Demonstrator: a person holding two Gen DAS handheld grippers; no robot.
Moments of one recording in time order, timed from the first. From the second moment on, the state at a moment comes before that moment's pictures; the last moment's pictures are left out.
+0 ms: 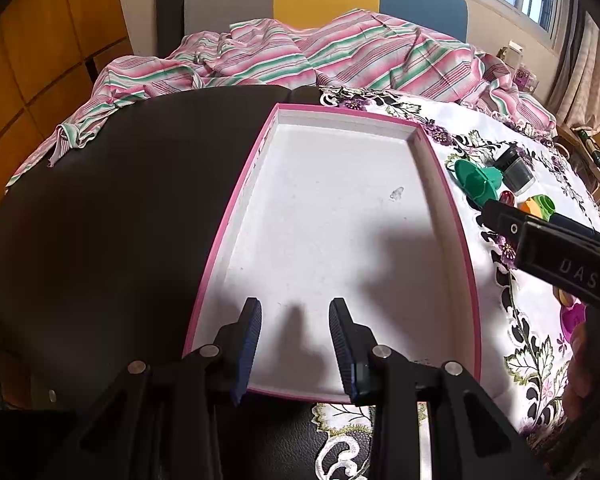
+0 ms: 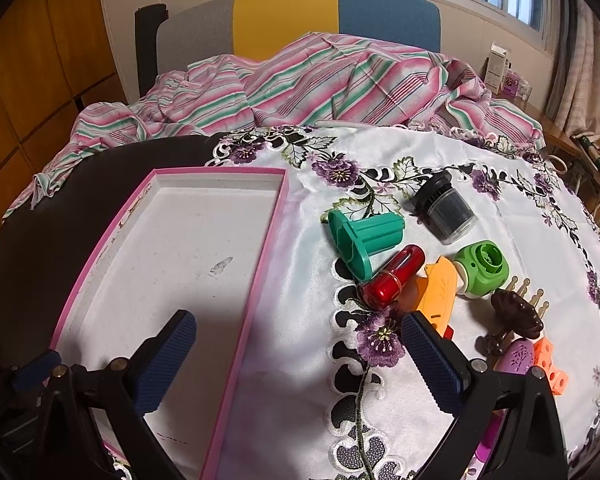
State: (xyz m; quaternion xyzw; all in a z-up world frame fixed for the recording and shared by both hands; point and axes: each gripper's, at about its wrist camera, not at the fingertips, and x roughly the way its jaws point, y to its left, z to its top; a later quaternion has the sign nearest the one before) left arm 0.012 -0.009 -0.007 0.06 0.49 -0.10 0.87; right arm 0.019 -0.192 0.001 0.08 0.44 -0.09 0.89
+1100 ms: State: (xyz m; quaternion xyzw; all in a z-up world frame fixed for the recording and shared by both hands) left arm -0.039 -0.074 0.002 0.02 0.47 -0.27 0.84; right arm -0.047 -0.313 0.017 0.19 0.42 -0.19 0.87
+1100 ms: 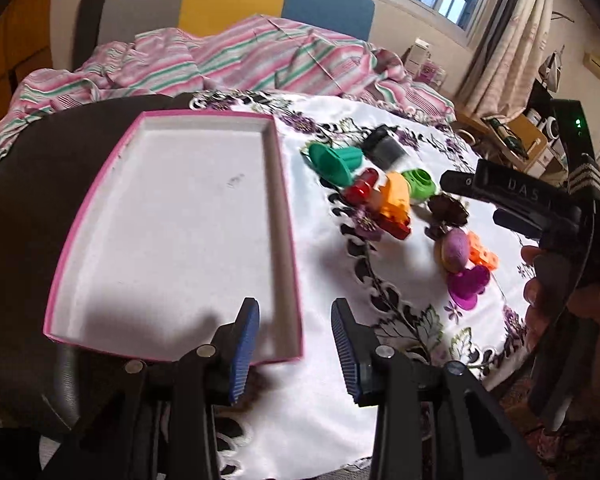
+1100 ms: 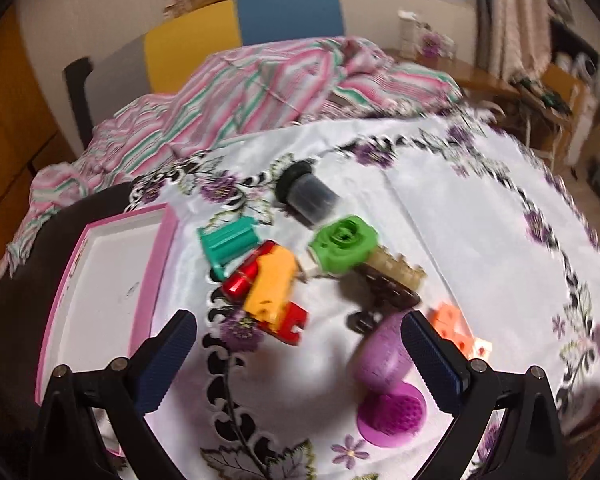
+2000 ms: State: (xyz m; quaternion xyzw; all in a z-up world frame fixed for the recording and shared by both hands) left arm -0.064 -0.112 -0.004 0.05 0.48 -0.32 0.81; right arm -0.047 -0.379 -0.053 0.30 0.52 -0.20 0.77
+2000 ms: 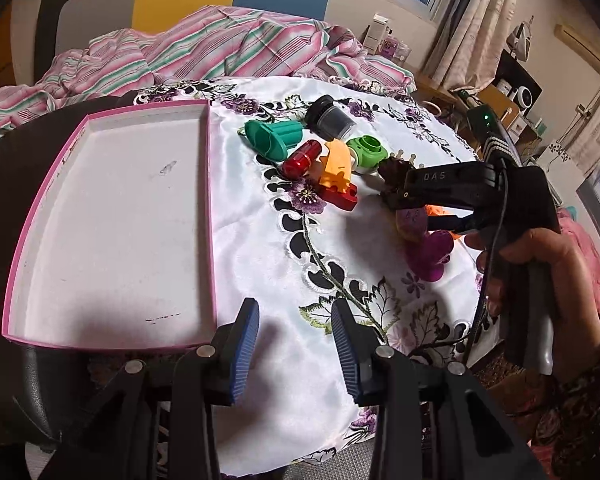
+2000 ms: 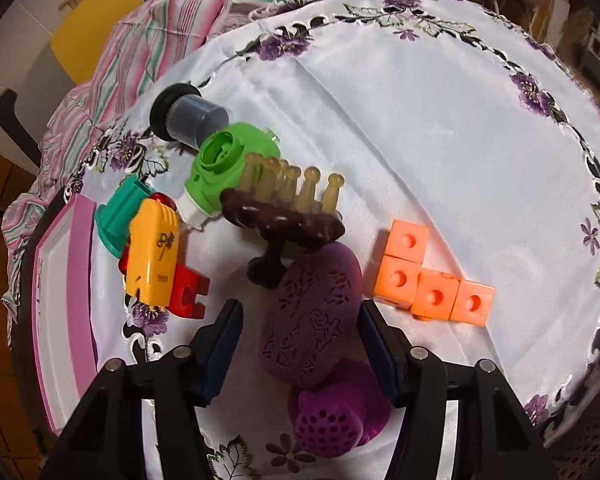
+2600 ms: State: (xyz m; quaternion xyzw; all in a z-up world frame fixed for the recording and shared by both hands) left arm -0.051 -0.138 -0.005 0.04 0.49 -0.34 0.80; right arm -0.049 -0.370 -0.044 0.31 0.49 -0.15 0.80
